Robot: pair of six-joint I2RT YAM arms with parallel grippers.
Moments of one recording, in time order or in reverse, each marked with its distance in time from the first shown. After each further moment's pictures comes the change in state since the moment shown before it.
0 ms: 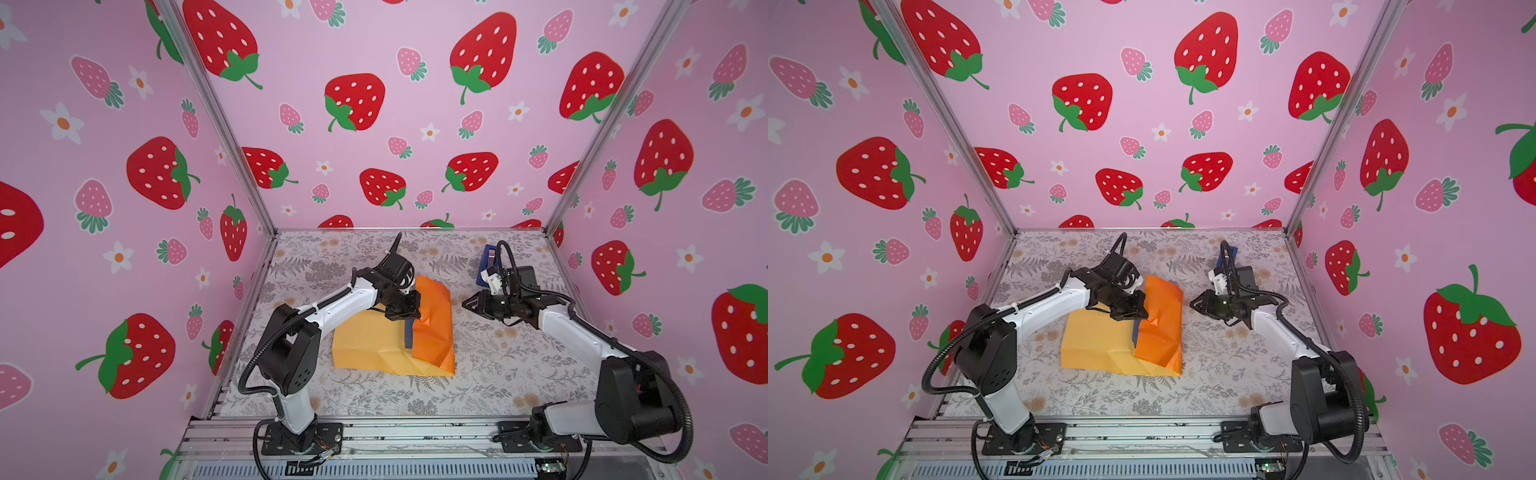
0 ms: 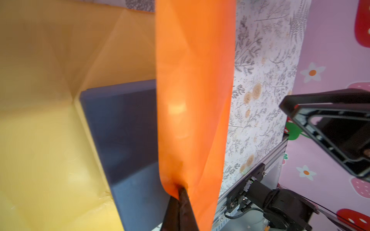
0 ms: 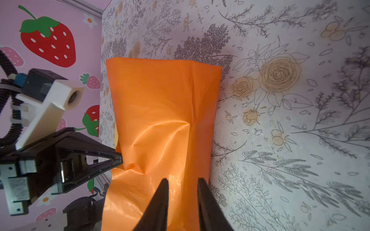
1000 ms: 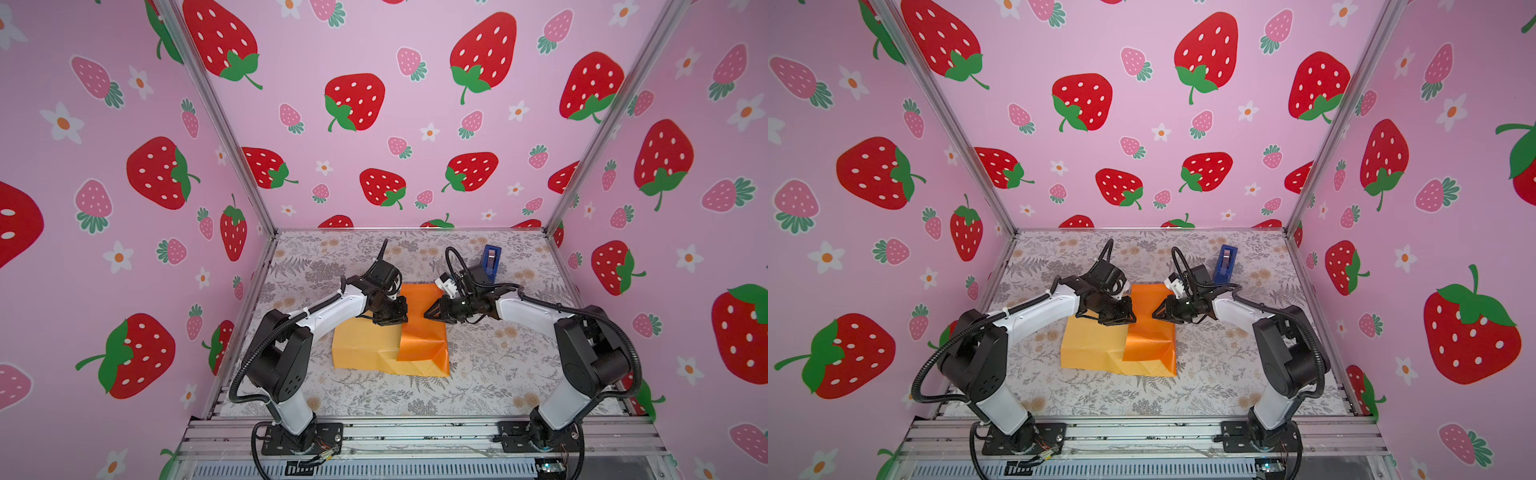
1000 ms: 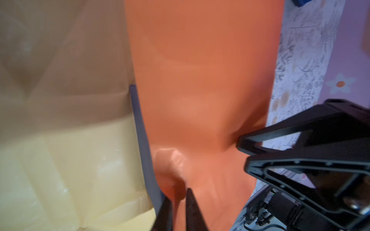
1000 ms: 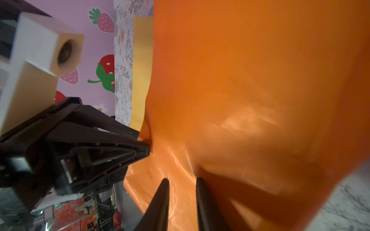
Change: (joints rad) left arm 0.048 -0.076 -0.131 0.046 -0.075 0.018; right arm 0.264 0.304 0.148 0.099 -0.117 0.053
